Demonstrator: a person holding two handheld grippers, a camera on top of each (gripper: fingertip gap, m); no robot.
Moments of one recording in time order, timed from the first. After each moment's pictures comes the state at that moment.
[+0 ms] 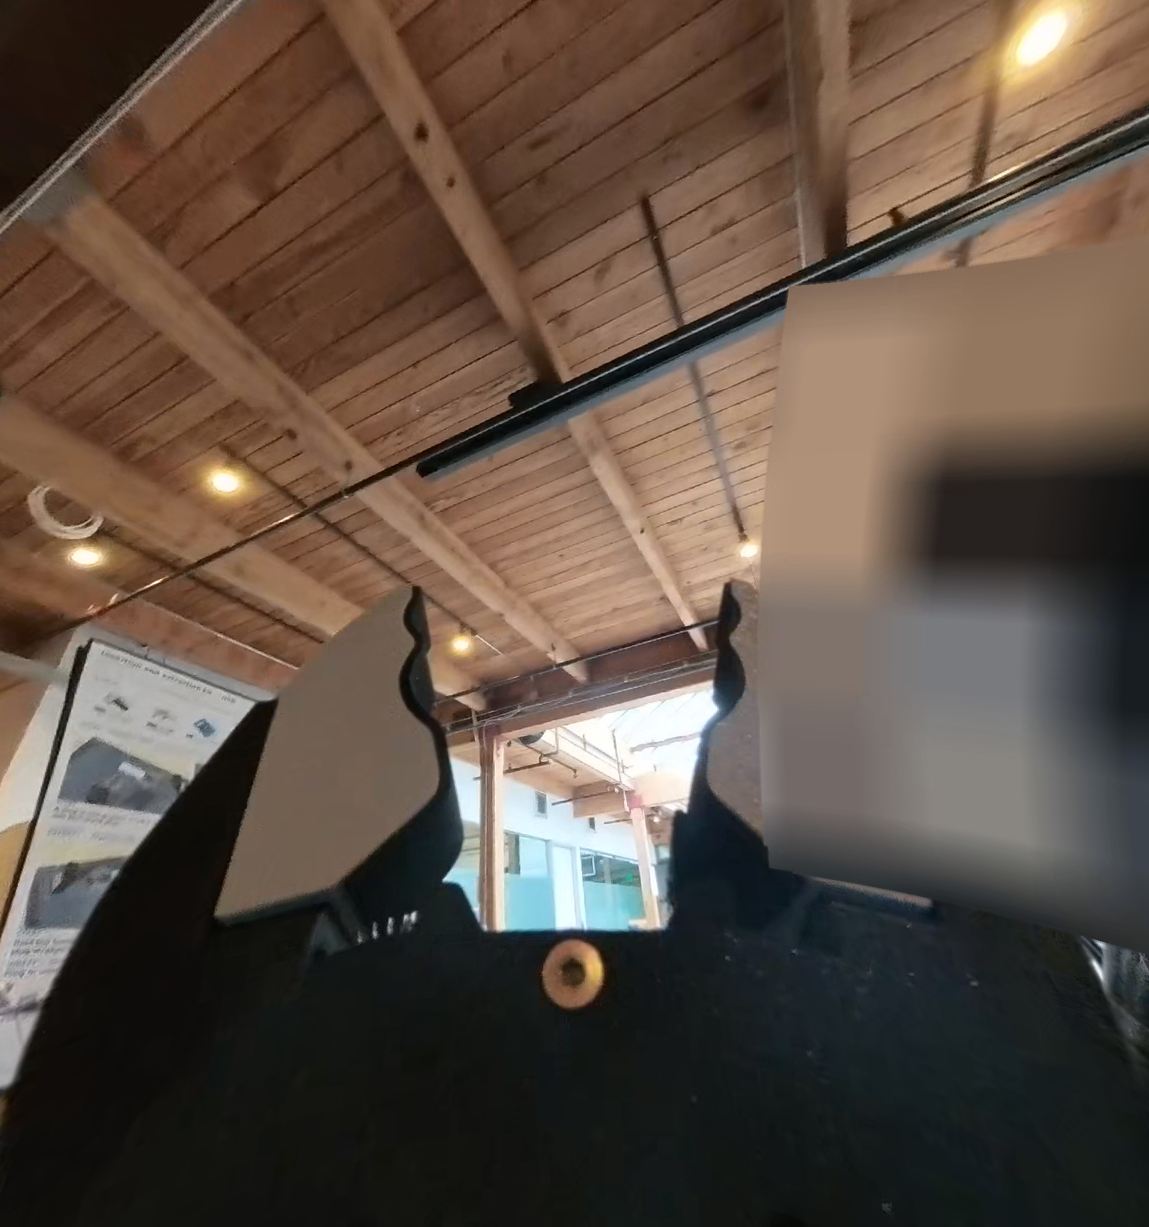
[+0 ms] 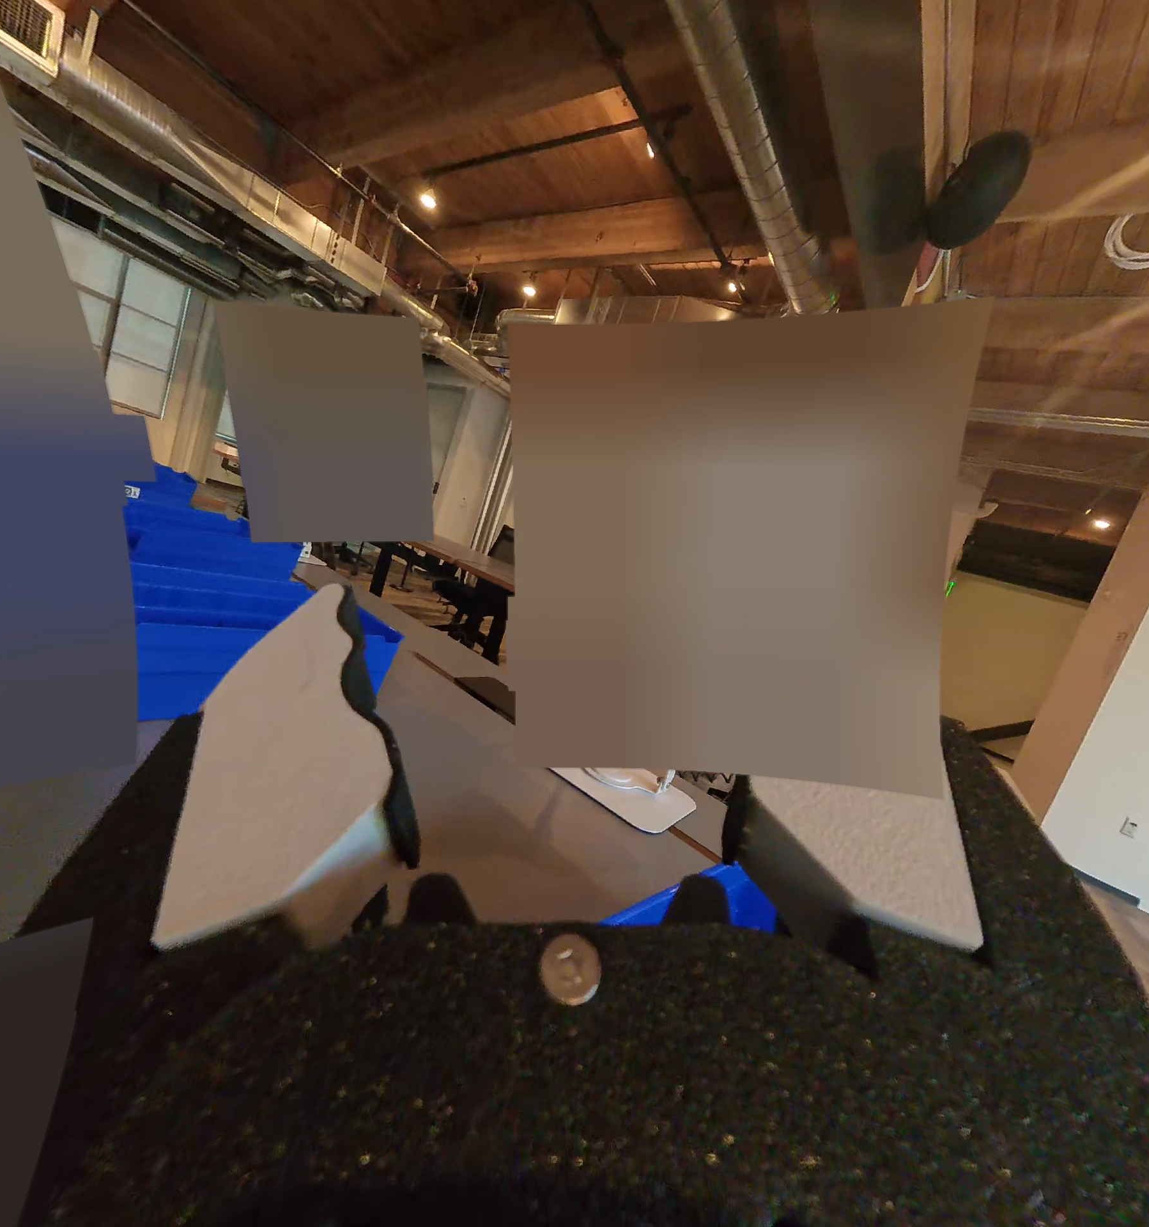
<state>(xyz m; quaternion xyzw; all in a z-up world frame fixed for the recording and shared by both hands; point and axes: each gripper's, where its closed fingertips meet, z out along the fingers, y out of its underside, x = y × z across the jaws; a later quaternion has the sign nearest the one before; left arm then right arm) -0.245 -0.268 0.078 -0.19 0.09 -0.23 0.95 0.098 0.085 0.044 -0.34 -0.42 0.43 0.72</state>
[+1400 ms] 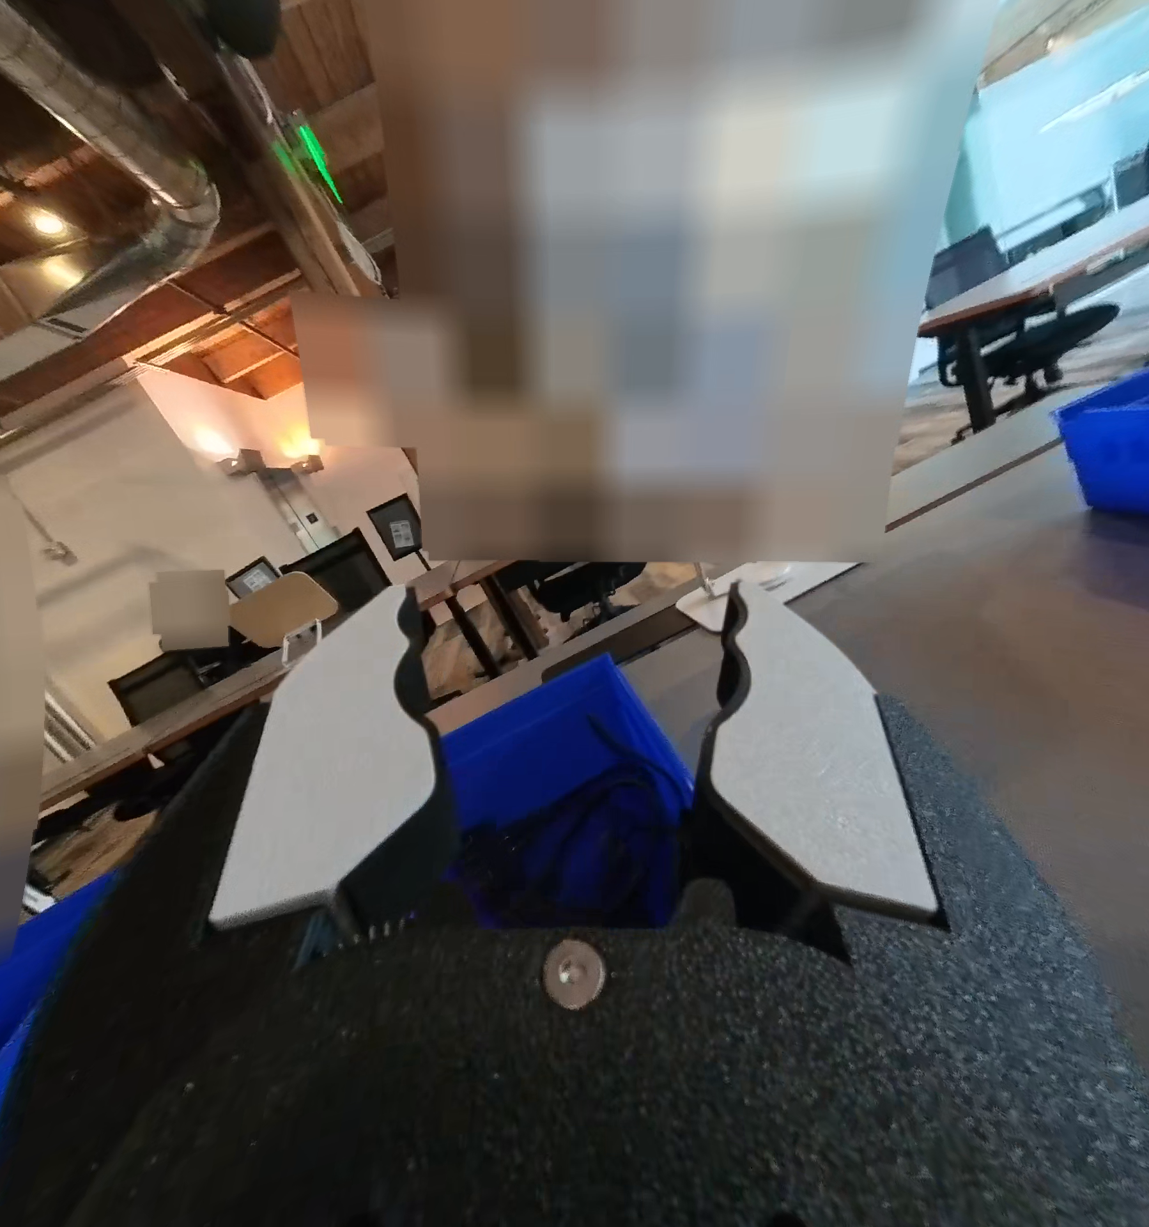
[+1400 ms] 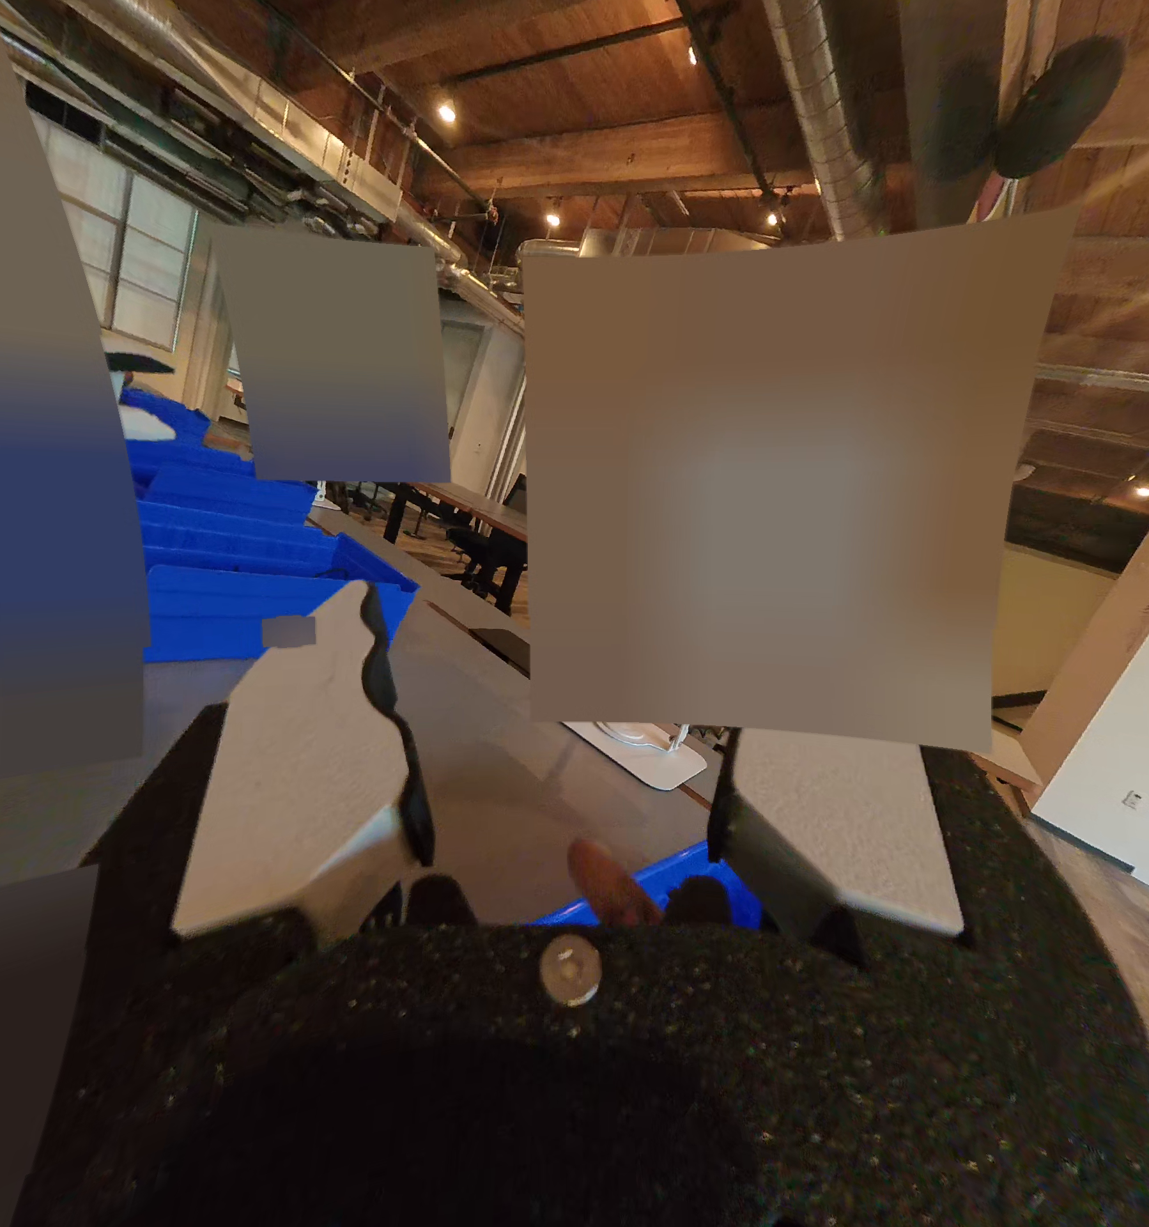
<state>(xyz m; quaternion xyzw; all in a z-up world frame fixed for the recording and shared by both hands) -0.285 -0.154 0.007 -0.63 0.03 0.31 0.71 0.084 0.083 0.028 -0.36 -0.46 0.41 0.70</state>
